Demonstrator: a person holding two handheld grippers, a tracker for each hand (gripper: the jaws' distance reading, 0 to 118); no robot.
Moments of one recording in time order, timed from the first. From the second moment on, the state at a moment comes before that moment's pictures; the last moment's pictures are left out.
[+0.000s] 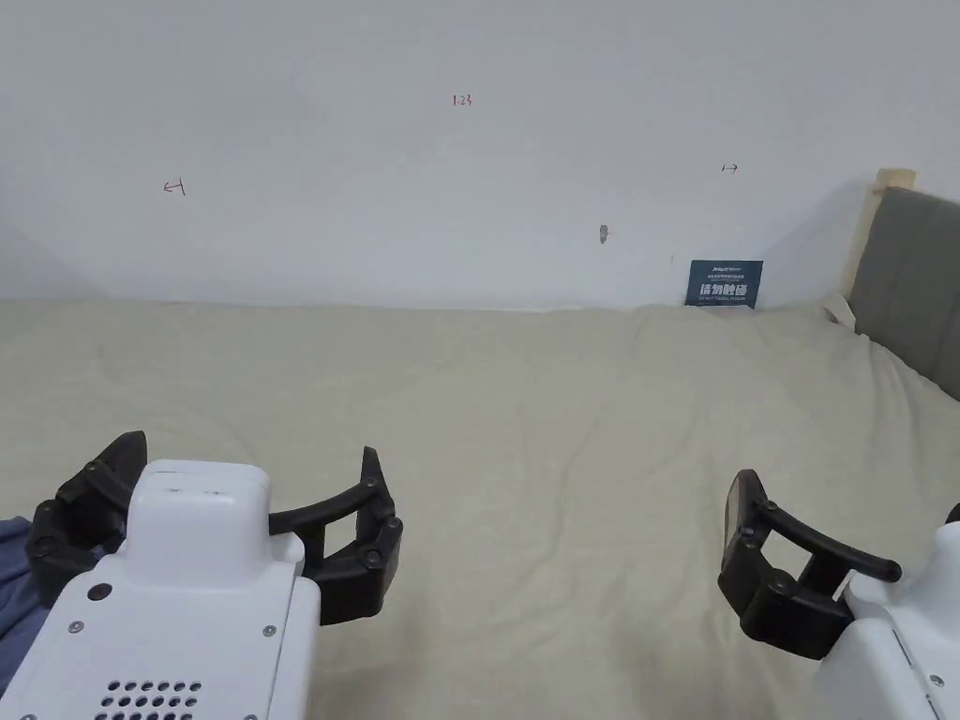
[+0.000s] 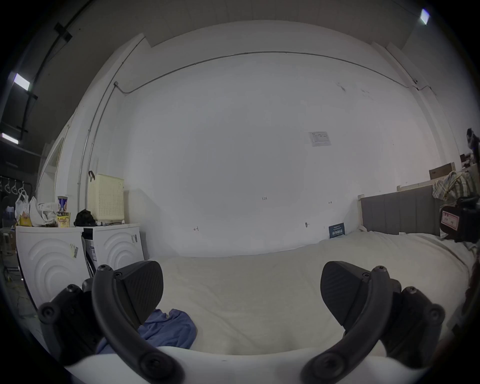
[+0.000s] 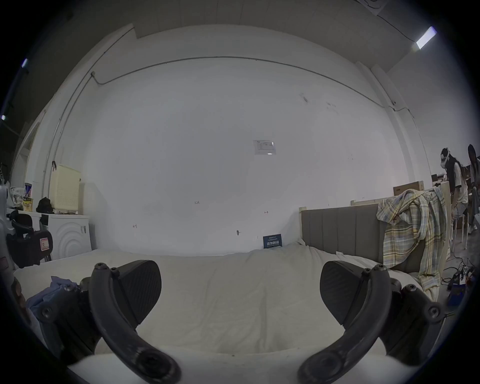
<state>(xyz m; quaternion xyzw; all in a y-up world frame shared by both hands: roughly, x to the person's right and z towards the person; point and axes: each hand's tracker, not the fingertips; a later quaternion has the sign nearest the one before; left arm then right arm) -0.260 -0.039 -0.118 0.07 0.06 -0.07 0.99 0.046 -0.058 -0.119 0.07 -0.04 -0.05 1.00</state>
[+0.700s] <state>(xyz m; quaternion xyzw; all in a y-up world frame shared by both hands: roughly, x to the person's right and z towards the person) -0.264 -0.038 -0.121 0.05 0.04 -0.02 1.00 0.039 -0.051 -0.116 0.06 -0.04 0.00 1.00</state>
